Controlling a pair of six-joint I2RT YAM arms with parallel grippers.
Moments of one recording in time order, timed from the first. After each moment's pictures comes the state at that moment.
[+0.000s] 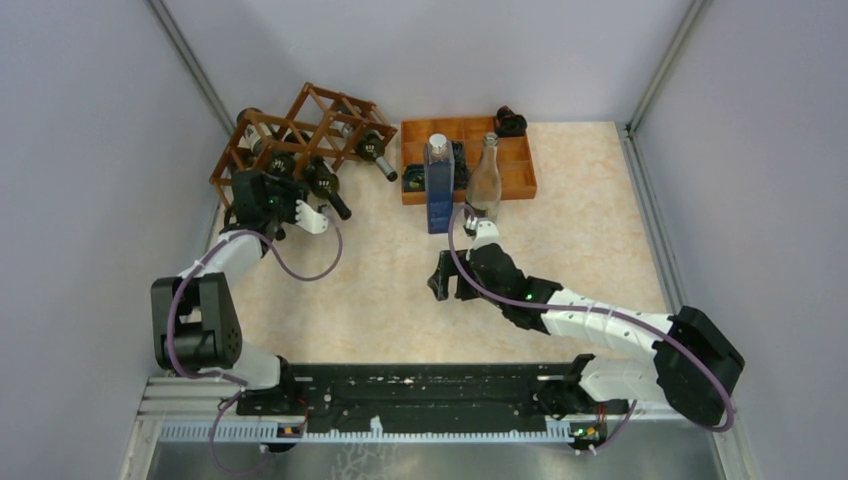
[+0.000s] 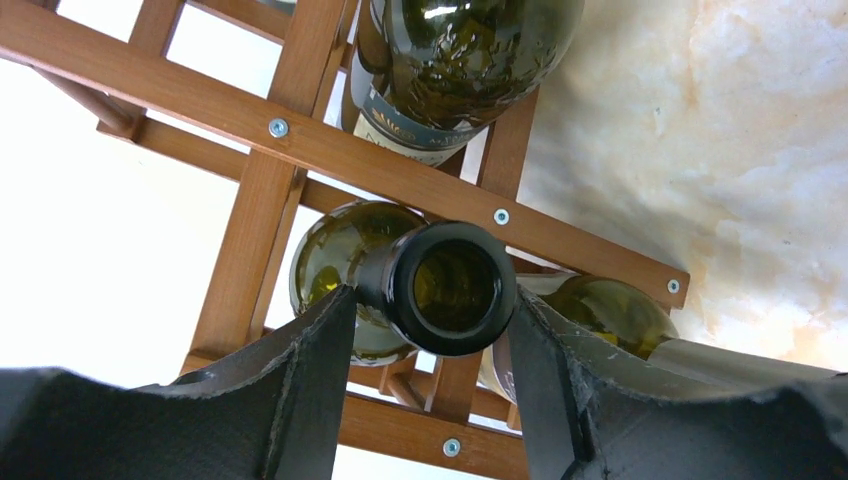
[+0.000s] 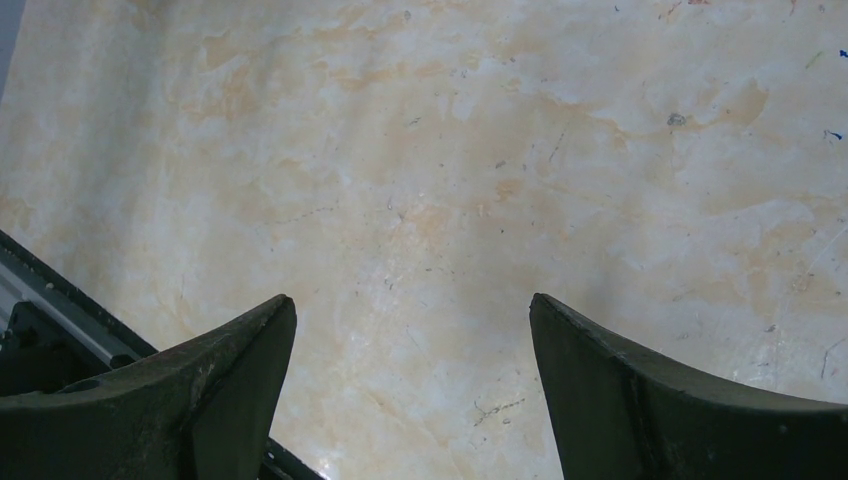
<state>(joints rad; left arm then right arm) 0.07 1.49 0.86 0.10 0.27 1.85 0.90 1.16 0.59 0.03 0.18 0.61</state>
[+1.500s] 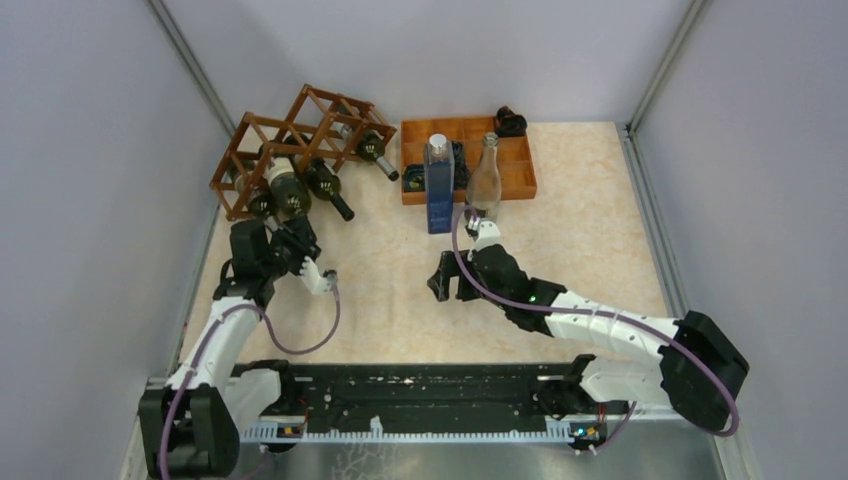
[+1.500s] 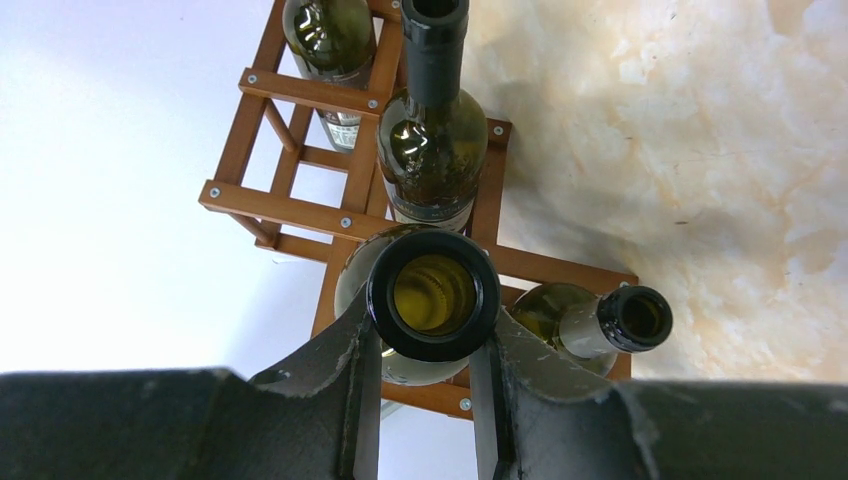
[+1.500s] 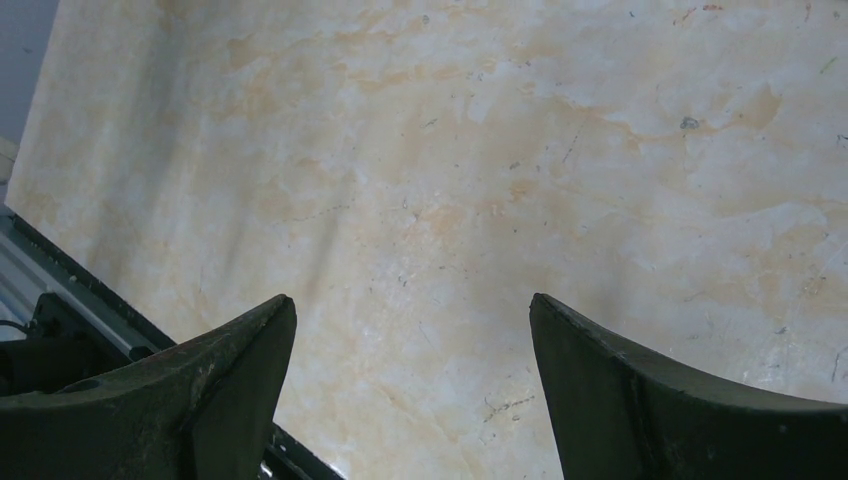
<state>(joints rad) 0.02 0.99 0.53 -0.10 0.40 2.10 0.90 1.14 0.58 0.04 0.16 0.62</state>
